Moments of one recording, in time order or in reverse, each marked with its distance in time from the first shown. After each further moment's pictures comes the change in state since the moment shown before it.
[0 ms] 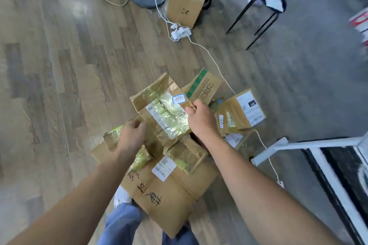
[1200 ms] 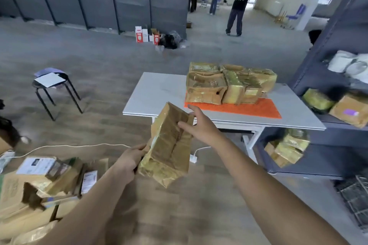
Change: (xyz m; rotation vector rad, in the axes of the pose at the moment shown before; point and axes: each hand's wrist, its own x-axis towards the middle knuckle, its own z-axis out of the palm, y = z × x) left_hand -0.531 -0.016 0.412 0.435 -0.957 0.318; right_hand -0.528 0.480 -0.371 0.584 0.654 0.294
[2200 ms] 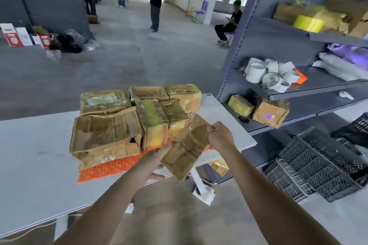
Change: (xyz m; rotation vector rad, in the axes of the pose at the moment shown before) left_hand 0.276 0.163 0.383 0.354 -0.631 -0.054; right_hand 0.186 0.222 -0.325 -0.145 0.656 0.634
